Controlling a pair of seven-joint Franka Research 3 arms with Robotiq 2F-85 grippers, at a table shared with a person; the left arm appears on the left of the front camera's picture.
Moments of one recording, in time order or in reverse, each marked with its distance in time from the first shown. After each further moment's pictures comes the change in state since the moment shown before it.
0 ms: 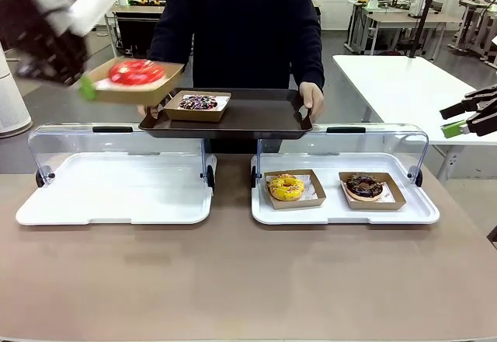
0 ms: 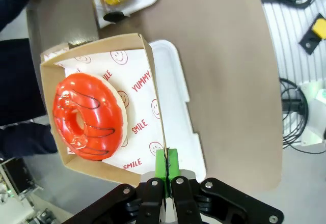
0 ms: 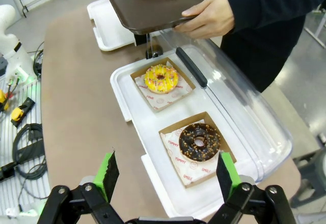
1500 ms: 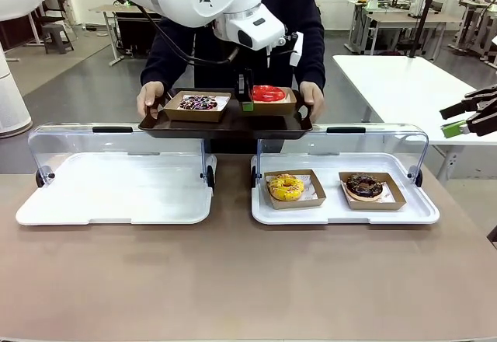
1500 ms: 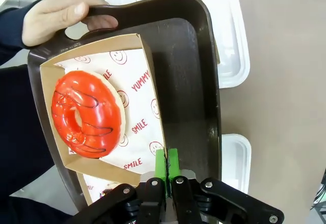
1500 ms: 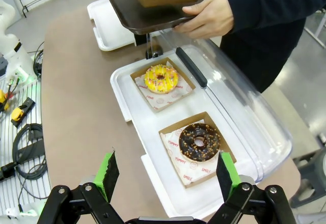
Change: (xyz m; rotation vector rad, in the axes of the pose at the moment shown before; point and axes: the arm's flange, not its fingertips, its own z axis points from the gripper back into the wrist) left arm 0.178 0.182 -0.201 -0.076 0.016 0.108; right arm 0.000 0.000 0.000 0.000 0.000 0.000
